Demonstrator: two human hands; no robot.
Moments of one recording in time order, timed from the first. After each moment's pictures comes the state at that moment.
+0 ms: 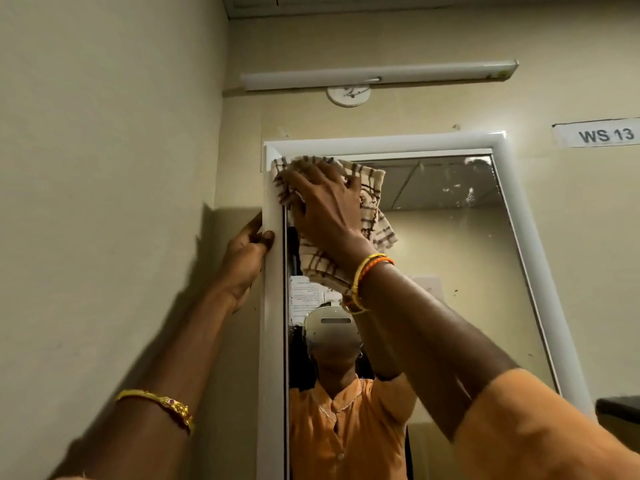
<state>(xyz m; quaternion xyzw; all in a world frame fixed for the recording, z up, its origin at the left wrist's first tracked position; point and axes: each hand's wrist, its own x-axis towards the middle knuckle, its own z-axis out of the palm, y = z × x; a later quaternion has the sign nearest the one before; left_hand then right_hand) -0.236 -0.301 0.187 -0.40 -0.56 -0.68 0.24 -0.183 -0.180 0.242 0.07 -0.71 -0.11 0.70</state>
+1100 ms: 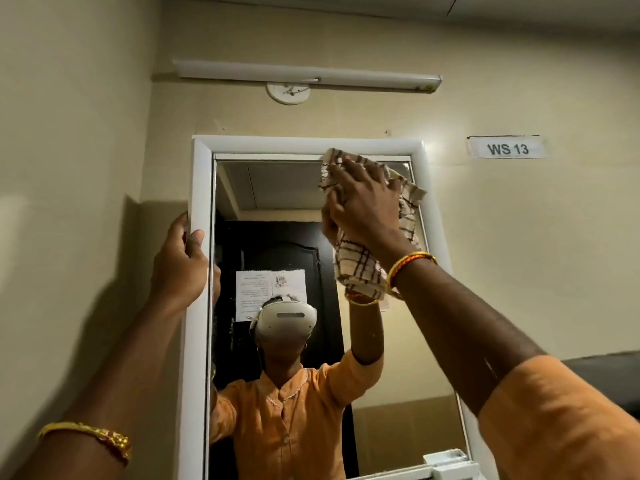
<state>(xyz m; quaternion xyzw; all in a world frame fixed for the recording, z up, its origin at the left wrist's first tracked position) -0.240 -0.276 0.173 -0.28 -0.61 -0.59 0.46 -0.116 -0.046 0.239 -0.09 -0.73 -0.12 0.66</state>
